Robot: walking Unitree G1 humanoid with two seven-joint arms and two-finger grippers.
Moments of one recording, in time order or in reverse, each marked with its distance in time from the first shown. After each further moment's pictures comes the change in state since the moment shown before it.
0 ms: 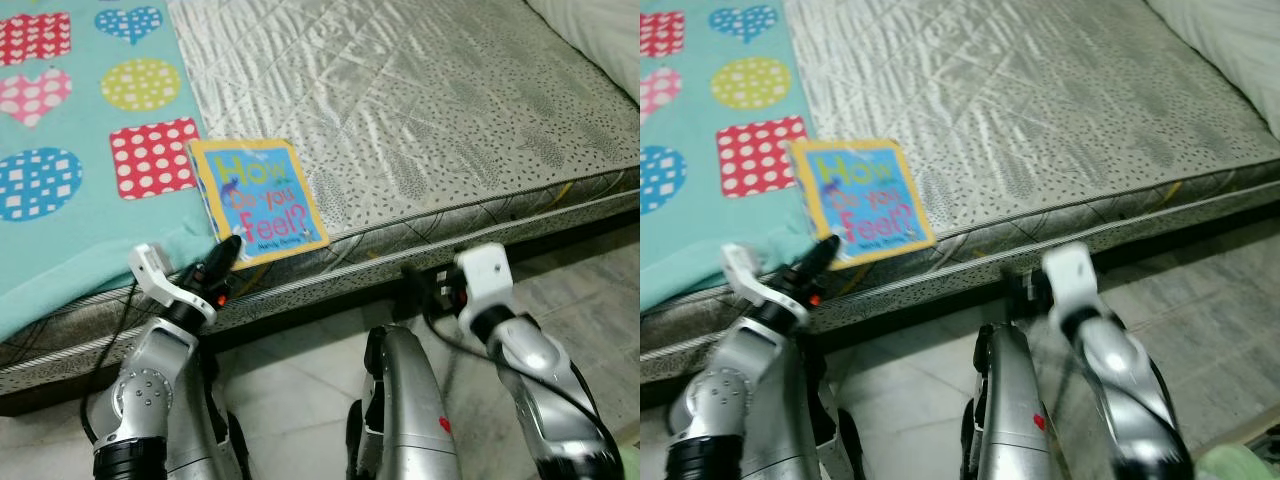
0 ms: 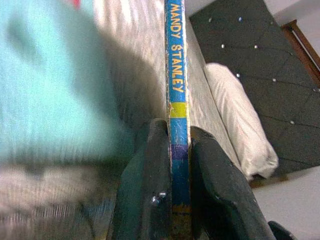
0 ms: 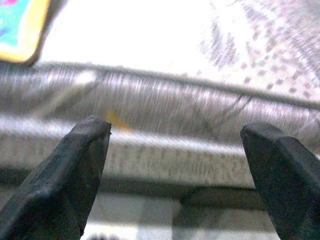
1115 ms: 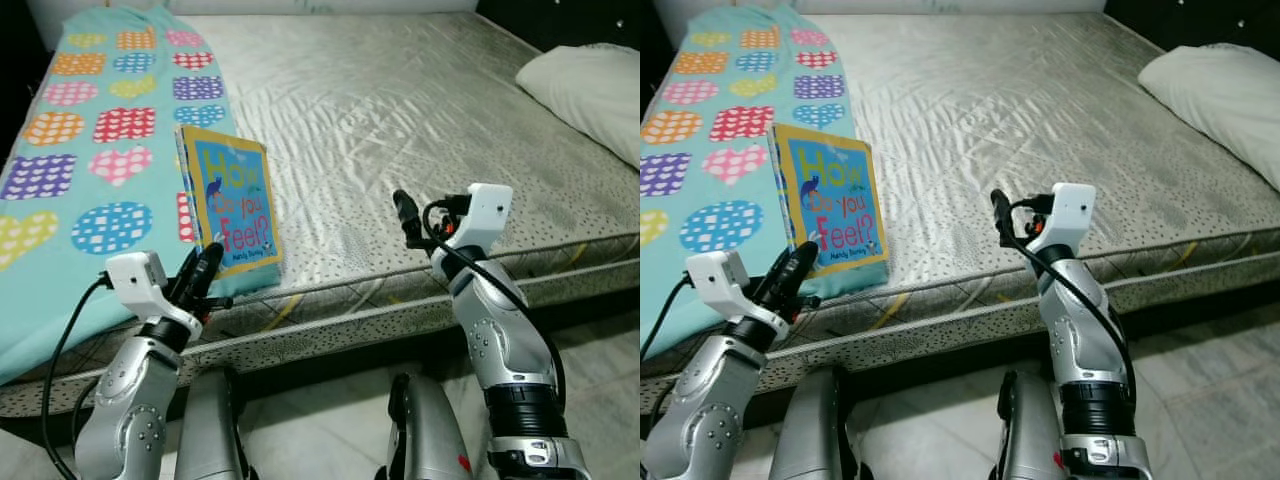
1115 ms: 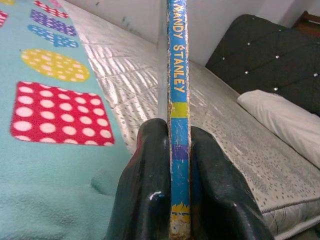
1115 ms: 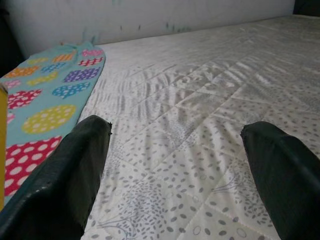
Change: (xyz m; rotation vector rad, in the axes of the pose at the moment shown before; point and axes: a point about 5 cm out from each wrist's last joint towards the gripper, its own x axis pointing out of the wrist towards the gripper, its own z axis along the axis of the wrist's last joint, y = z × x) left arm -0.029 -0.013 0.001 0.416 -0.021 0.104; right arm 0.047 0.009 0.041 0.359 -0.157 -0.109
